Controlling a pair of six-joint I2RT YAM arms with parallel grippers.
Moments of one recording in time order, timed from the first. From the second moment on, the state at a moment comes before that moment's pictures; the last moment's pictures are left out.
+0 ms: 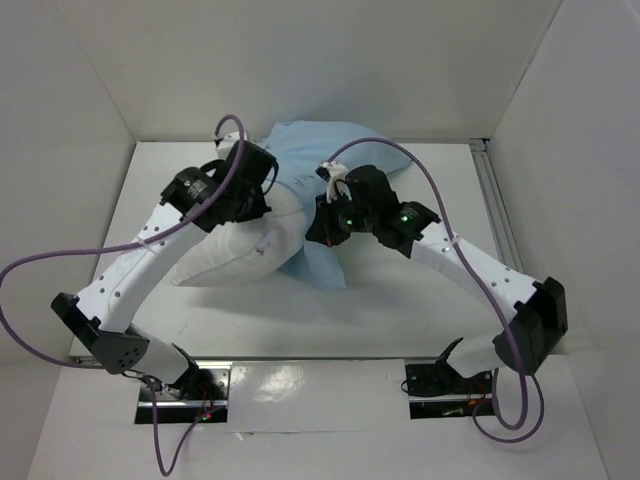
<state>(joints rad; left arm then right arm) -0.64 1.47 1.80 -1.21 -0.49 -0.77 0.72 1.38 1.27 -0.42 -0.33 0.30</state>
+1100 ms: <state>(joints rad) -0.93 1.68 1.76 -0.98 -0.37 -0.71 0.91 1.02 1.21 -0.84 0.08 0.62</state>
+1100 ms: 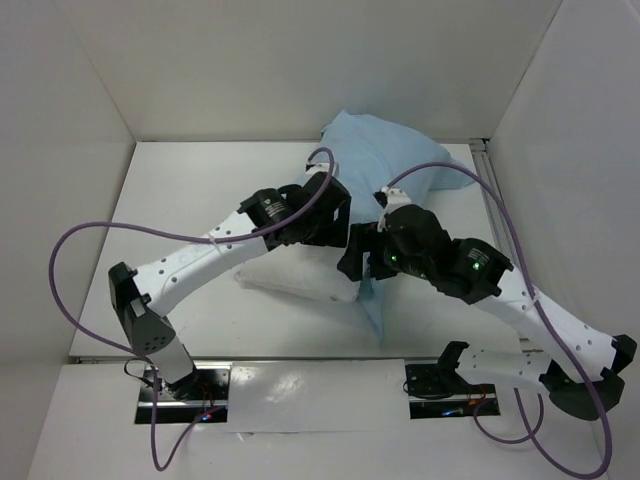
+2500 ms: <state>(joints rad) -0.38 1.62 1.15 -0.43 0.16 -0.45 0.84 1.67 1.69 -1.12 0.58 0.78</state>
